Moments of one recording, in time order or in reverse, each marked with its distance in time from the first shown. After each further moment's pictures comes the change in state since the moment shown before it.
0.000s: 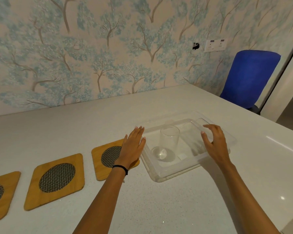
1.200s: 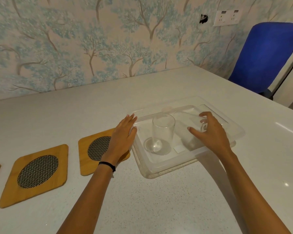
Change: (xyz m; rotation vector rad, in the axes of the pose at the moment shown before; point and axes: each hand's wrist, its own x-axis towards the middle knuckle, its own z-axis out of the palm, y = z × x) left_hand 0.002 0.010 -0.001 -0.073 0.053 -0.041; right_hand 0.015 0.004 0.011 -0.082 -0.237 0.152
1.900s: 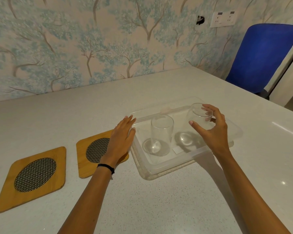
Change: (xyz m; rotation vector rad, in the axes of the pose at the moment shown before) left_hand 0.000 -0.001 0.000 -0.024 -0.012 -0.007; right_hand -0.005 -0.008 -0.001 0.357 0.268 -0.206
